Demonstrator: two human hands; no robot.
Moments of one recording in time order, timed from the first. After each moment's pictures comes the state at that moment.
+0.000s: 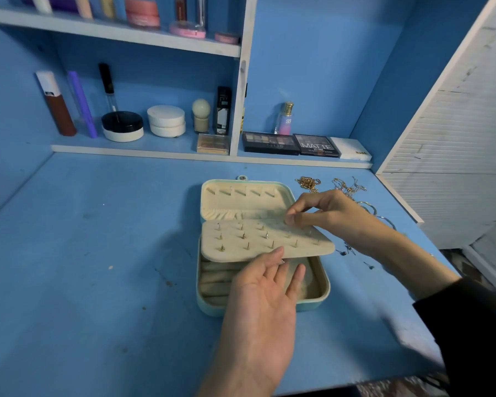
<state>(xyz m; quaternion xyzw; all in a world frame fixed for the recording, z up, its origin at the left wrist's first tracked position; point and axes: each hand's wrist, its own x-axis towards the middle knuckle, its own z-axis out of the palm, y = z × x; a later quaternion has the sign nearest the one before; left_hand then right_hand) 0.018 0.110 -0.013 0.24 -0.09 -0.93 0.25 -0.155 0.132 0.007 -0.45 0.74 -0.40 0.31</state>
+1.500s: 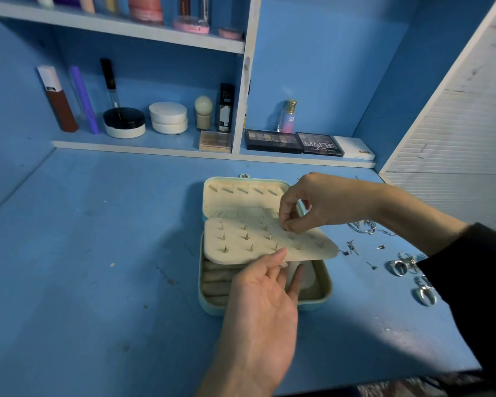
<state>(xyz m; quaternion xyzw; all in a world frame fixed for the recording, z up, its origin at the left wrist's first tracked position) 0.019 0.107 -0.014 0.23 -0.10 -0.94 0.25 -0.149 0.102 0.046 -0.63 0.74 -0.07 0.23</state>
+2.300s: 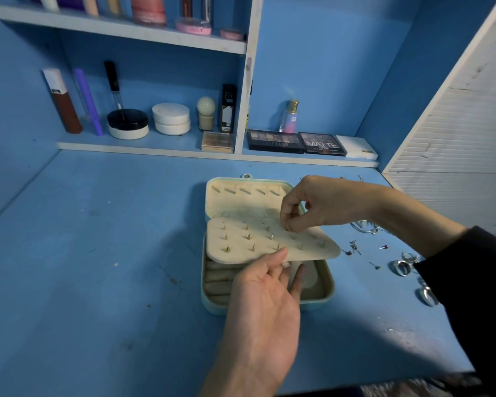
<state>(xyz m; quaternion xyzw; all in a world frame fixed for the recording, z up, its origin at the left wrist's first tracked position) 0.019 0.107 -0.013 0.24 -0.10 -0.93 0.25 -0.150 0.101 0.043 -0.60 0.75 -0.07 0.26</state>
